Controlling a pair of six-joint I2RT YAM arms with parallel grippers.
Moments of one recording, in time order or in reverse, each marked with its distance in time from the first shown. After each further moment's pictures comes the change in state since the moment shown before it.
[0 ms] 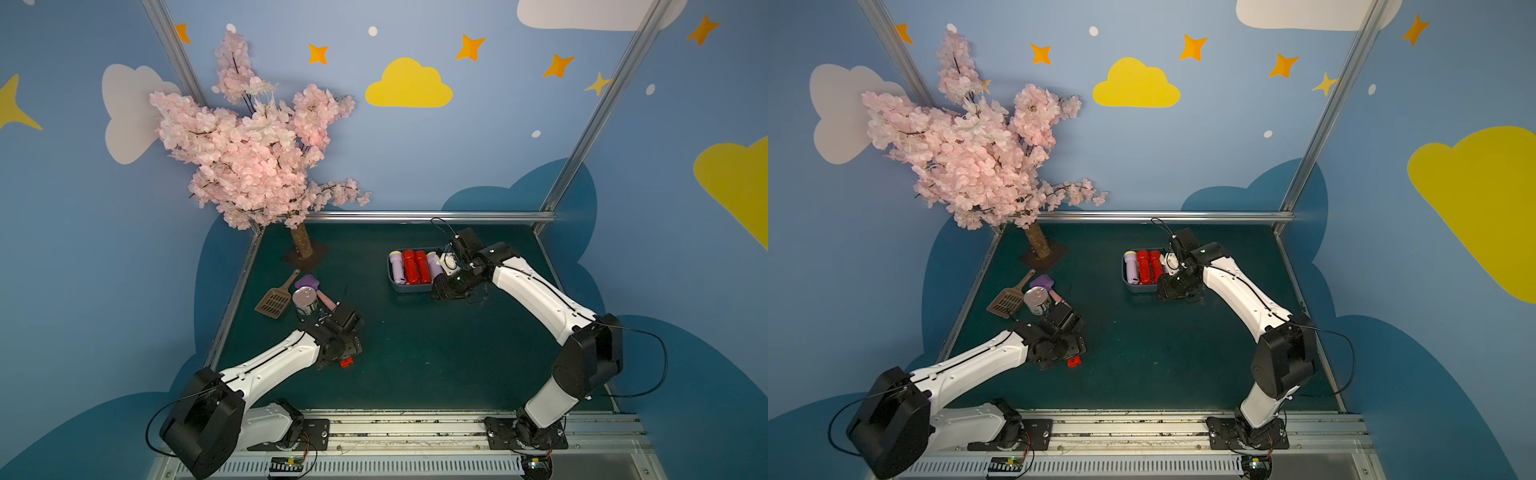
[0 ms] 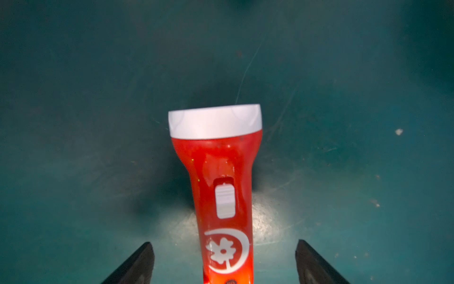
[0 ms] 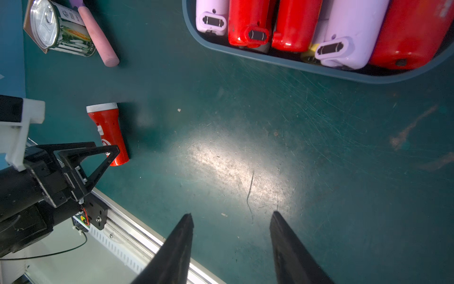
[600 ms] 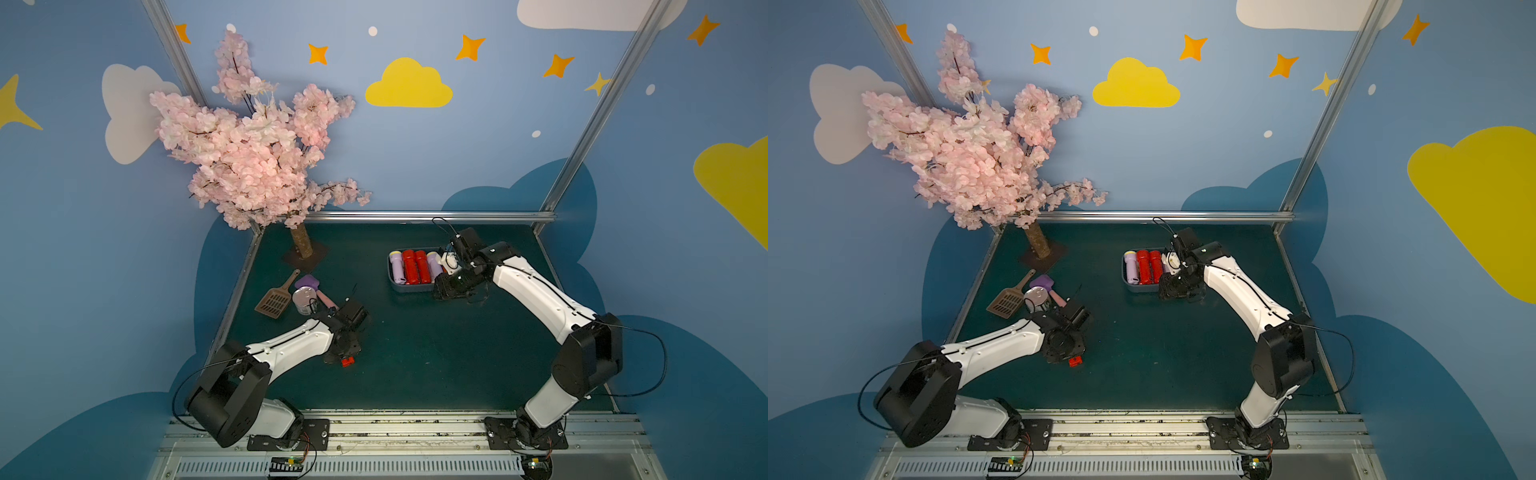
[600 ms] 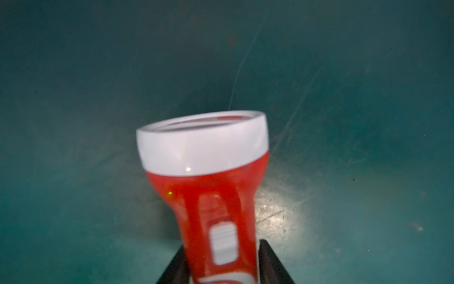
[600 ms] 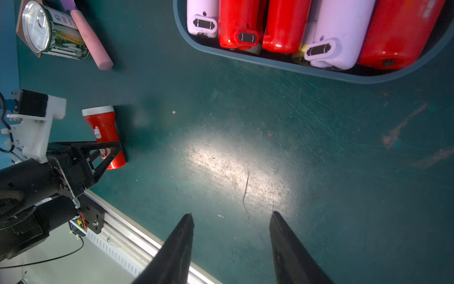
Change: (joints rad) left arm 0.005 0.166 0.060 0.018 0.009 0.033; right arm -0.012 0.006 0.005 -0.002 0.014 0.001
